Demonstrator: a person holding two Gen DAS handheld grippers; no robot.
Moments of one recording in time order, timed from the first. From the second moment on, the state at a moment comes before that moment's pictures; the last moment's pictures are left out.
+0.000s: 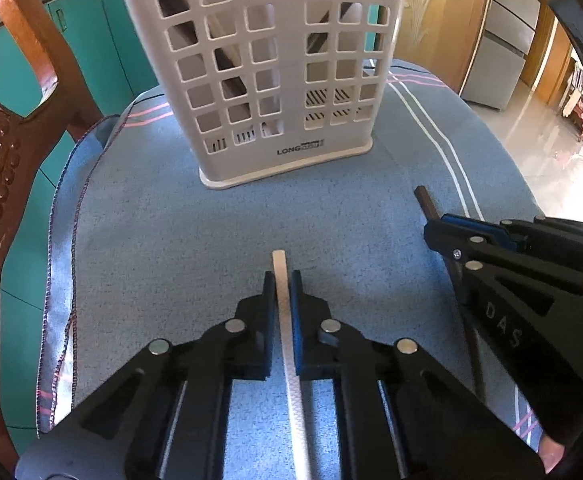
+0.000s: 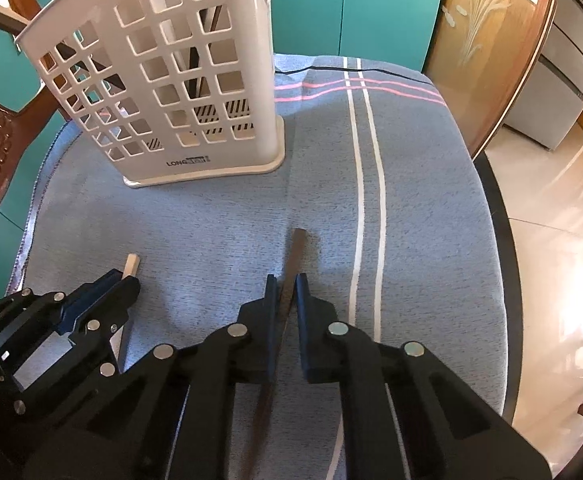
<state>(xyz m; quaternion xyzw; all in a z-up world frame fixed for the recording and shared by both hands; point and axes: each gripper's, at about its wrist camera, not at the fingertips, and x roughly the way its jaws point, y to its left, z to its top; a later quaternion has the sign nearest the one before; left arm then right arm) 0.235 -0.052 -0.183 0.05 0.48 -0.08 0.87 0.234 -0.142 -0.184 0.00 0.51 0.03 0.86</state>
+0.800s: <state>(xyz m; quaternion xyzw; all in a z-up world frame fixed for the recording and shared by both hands) 0.233 -0.047 -0.182 0.06 0.47 -0.07 0.88 0.231 -0.145 -0.184 -0.03 0.51 0.03 0.86</state>
